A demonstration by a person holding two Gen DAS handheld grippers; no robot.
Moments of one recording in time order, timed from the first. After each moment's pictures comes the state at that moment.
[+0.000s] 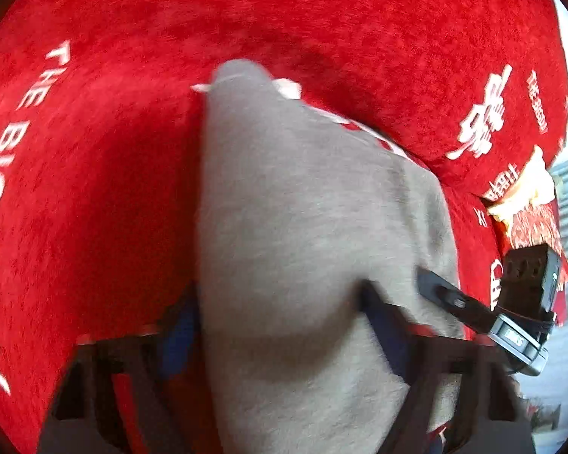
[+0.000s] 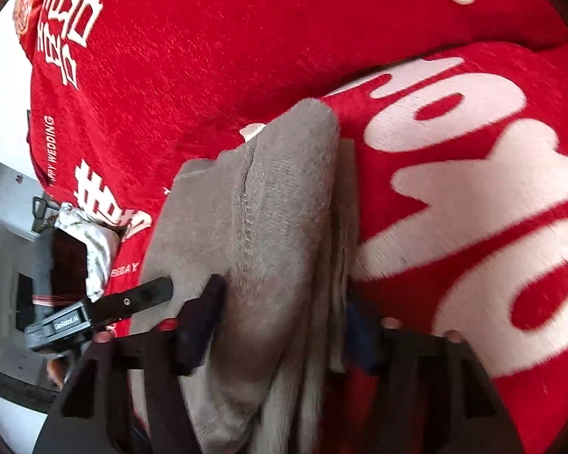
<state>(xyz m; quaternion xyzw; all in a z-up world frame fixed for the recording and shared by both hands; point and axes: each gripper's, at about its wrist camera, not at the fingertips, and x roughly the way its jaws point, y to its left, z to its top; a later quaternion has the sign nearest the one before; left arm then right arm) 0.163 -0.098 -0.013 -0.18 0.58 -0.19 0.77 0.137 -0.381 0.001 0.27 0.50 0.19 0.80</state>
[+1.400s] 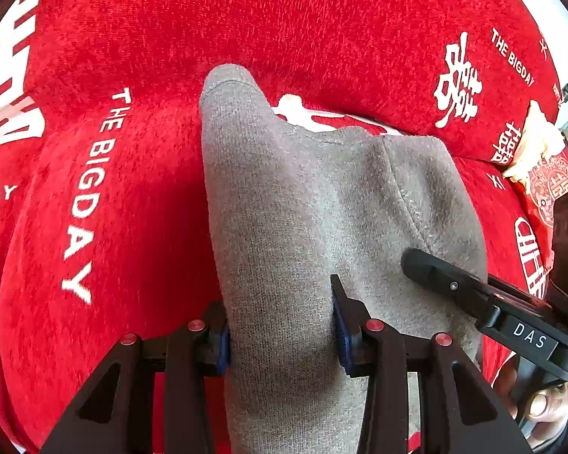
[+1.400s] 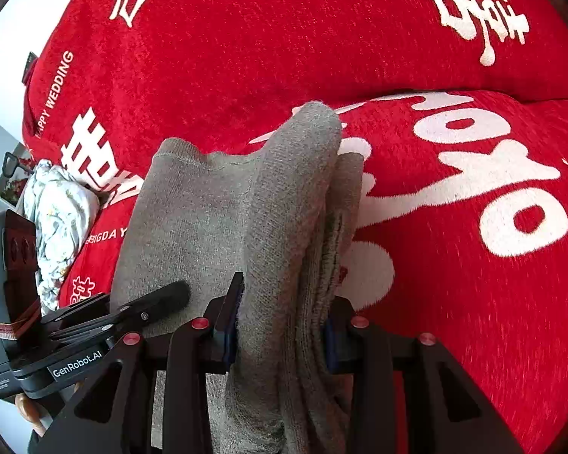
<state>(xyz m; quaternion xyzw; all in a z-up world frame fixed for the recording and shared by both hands) 0.053 -0.073 0.047 -0.08 0.53 -0.14 0.83 0.059 -0.288 0.059 0.15 0.50 0.14 0.84</state>
